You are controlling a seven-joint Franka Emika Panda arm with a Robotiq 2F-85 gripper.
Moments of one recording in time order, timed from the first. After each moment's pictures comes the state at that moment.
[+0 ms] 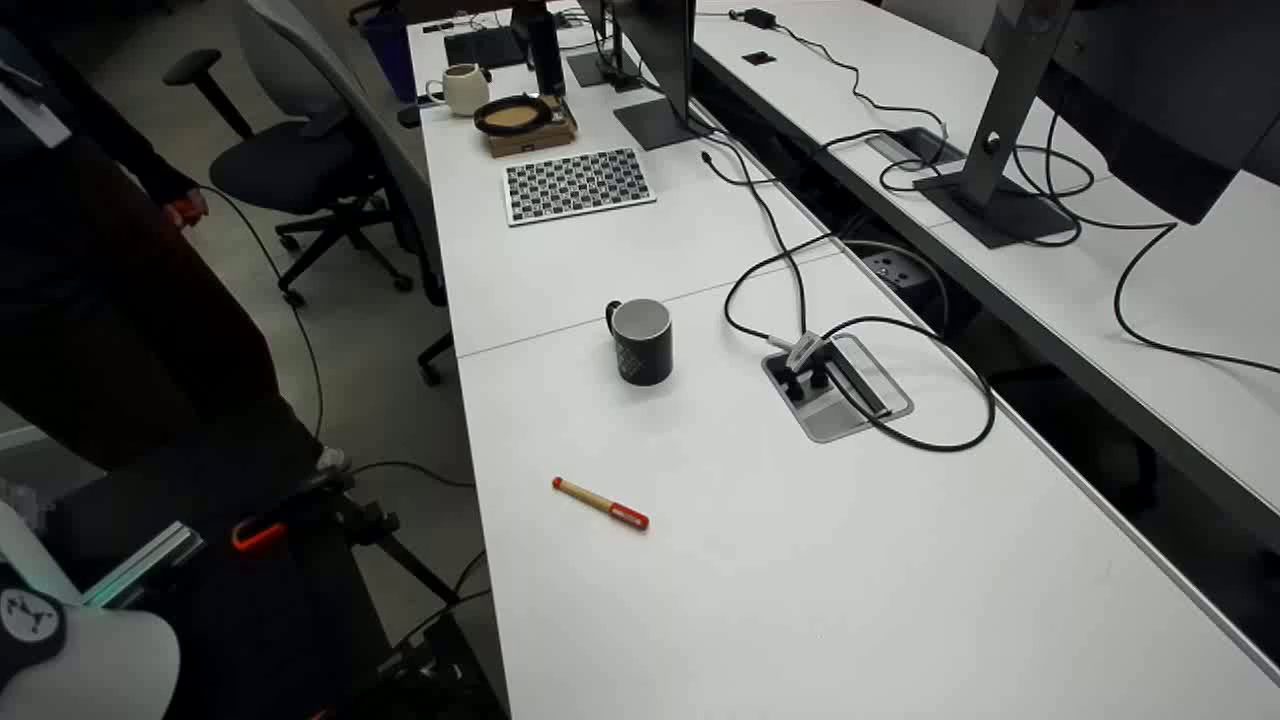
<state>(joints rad) 0.12 -0.50 0.04 -2.31 0.32 1.65 0.16</state>
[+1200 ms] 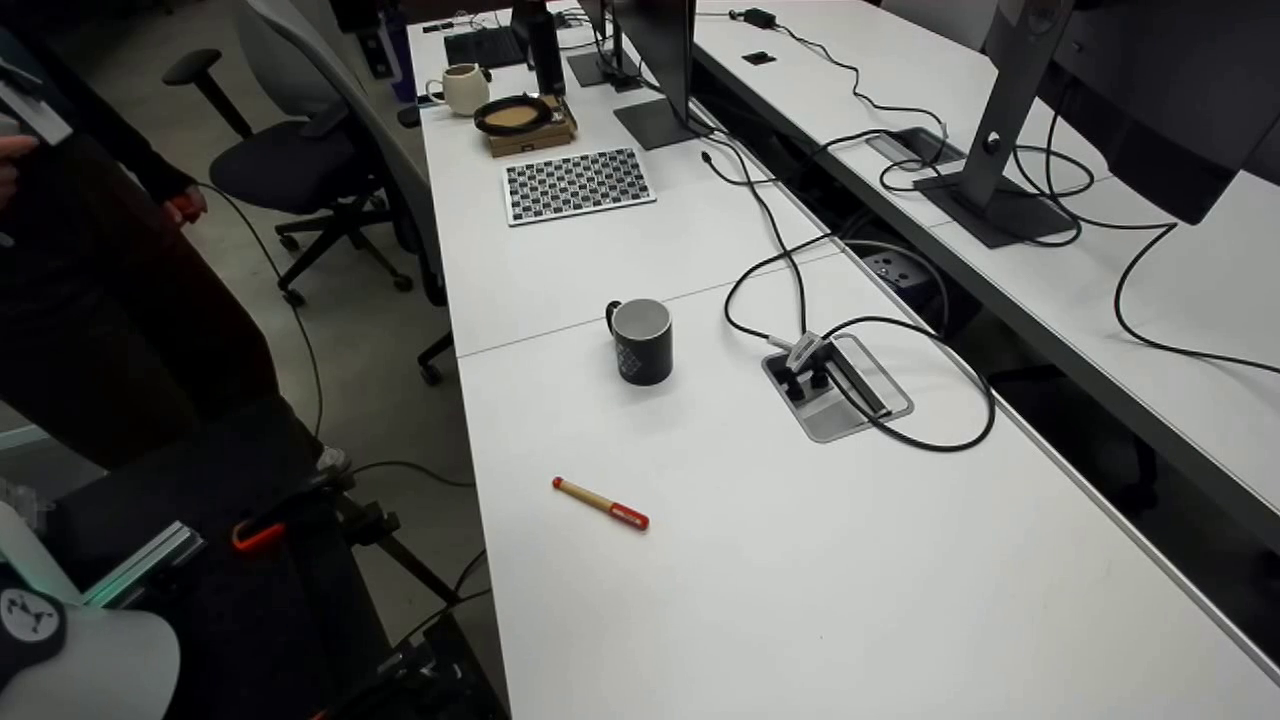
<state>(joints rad) 0.05 -0.36 0.22 -2.41 0.26 2.13 0.48</state>
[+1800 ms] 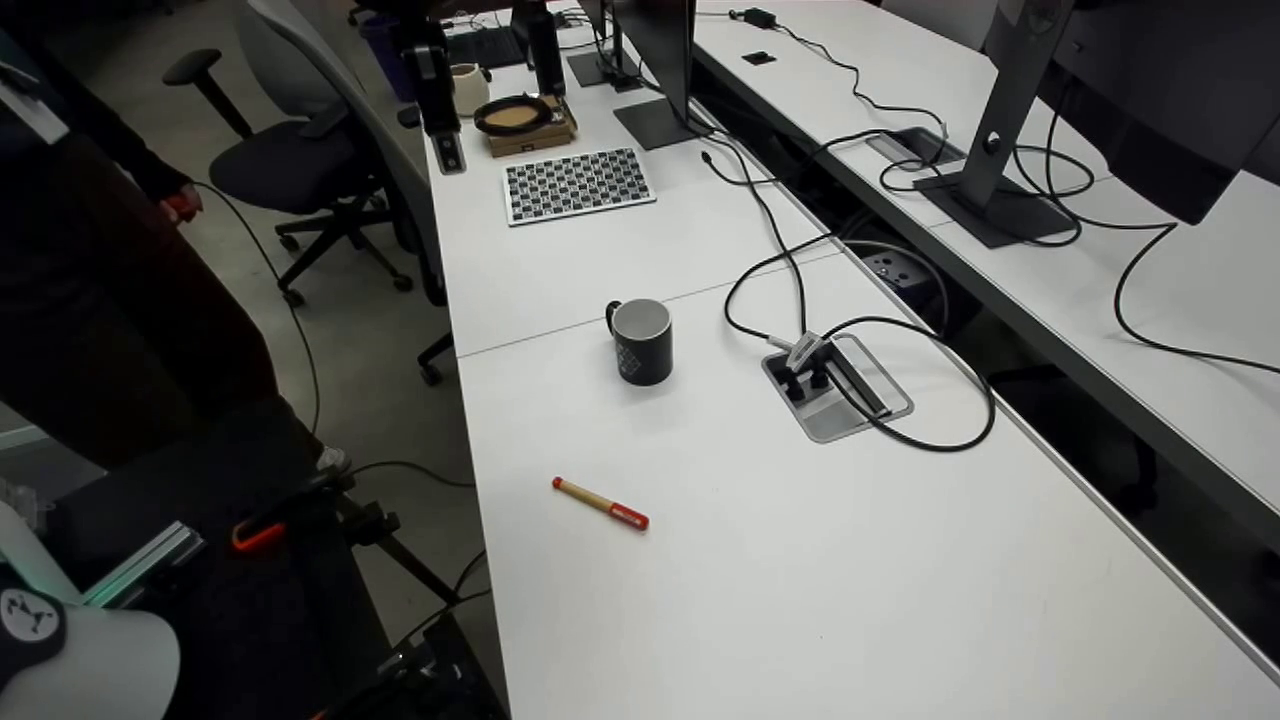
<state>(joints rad) 0.06 -0.13 0.23 -2.37 0.14 2.23 0.51</state>
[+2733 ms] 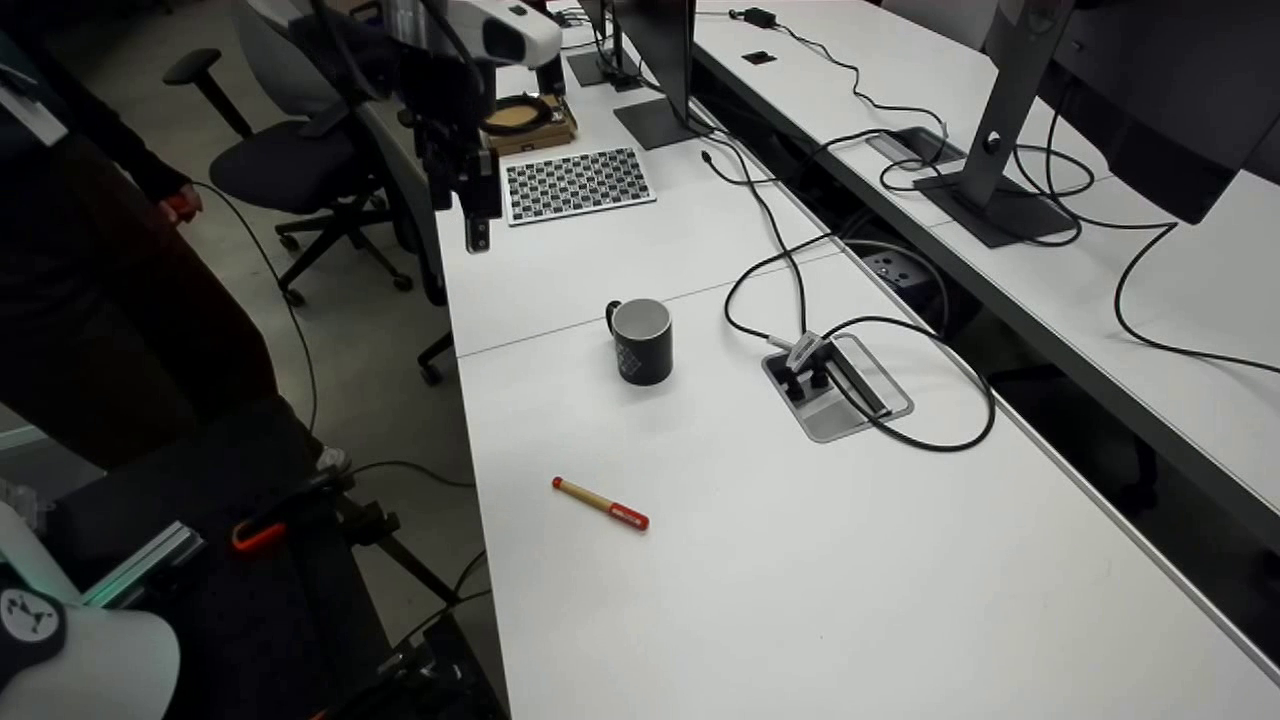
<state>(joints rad) 0.10 0.11 0.20 -2.29 0.09 2.17 0.28</state>
